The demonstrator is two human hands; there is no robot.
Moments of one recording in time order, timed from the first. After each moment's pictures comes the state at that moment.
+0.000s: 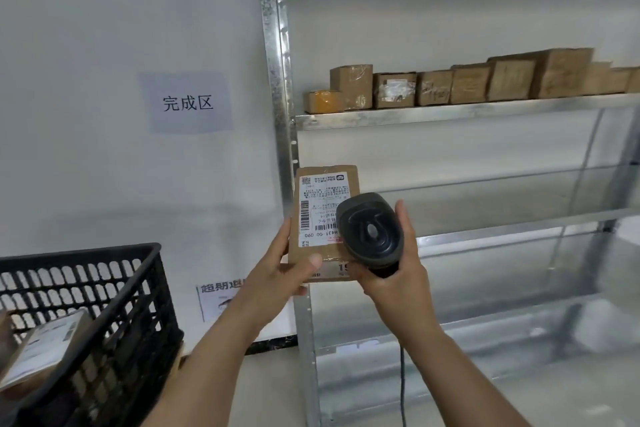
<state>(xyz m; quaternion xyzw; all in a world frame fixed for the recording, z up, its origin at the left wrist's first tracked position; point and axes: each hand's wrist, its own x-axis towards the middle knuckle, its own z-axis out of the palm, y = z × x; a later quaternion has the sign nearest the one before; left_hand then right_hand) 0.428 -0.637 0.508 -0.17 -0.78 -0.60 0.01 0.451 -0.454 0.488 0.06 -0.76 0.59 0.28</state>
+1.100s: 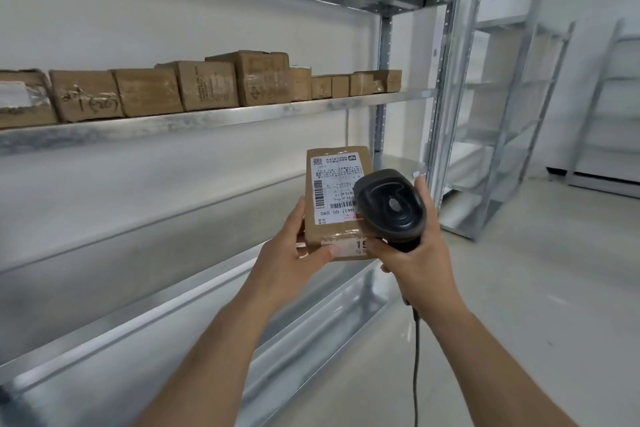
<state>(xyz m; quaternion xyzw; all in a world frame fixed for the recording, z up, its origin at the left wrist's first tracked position) 0.386 -0.097 0.519 -0.42 -0.73 -0.53 -0.06 0.511 0.040 0.508 -0.15 -0.72 0.51 0.45</state>
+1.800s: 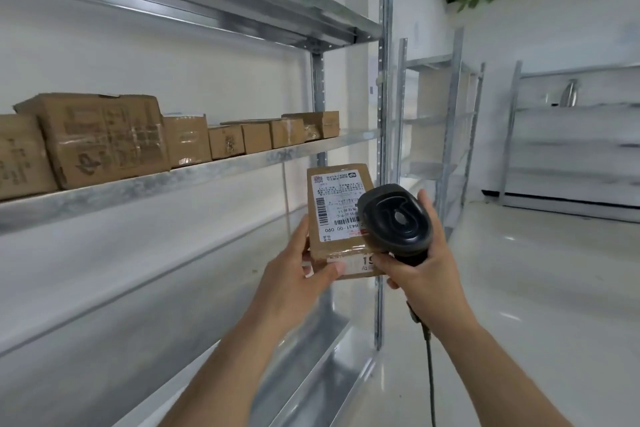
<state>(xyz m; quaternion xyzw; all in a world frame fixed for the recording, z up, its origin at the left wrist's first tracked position) 0.258 0.192 0.556 -0.49 -0.70 -0.51 -0.07 0.399 0.311 0.538 -0.20 -0.69 0.47 0.51</state>
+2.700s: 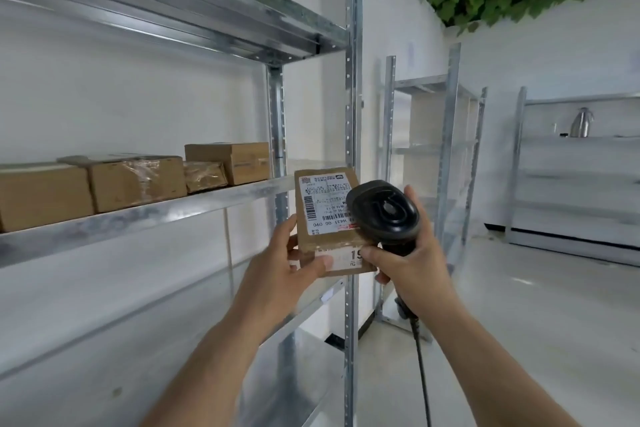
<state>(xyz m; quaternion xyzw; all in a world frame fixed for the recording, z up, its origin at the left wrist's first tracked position) 0.200 0.555 0.603 -0.46 -0.73 -0.51 -0.02 0.332 0.691 0.588 -0.16 -0.70 0.48 0.51</state>
